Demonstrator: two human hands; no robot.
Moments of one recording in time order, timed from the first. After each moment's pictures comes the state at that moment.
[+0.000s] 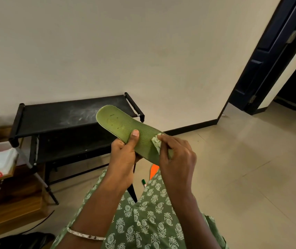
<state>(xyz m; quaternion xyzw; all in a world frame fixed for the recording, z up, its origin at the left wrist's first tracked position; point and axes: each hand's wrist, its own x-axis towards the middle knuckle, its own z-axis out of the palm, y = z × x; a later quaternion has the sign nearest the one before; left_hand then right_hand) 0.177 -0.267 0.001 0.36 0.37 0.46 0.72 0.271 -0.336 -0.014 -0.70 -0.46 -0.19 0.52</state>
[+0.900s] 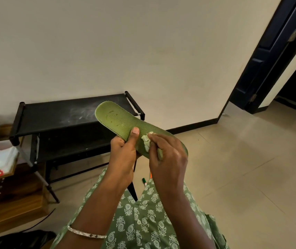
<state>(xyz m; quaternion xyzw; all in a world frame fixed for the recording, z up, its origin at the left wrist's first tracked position) 0.176 -0.269 0.006 0.38 0.37 0.47 0.71 0.252 -0.333 -0.012 -0.68 -0.49 -0.21 0.50</state>
